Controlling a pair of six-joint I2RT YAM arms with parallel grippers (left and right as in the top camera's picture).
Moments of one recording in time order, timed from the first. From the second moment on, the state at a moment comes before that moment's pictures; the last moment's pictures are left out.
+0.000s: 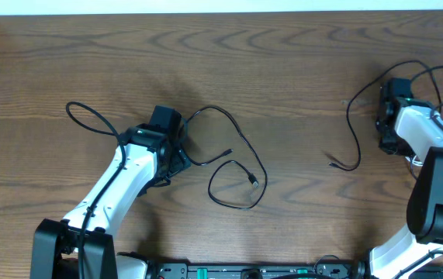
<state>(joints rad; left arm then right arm) -0.25 1.49 0.90 -0.94 -0.16 -0.83 -0.15 1.84 1.10 -0.75 0.67 0.29</state>
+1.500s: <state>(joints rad) -0.25 1.49 0.90 -0.94 -0.16 -0.83 -0.08 1.77 1.00 -0.71 0.04 0.14</state>
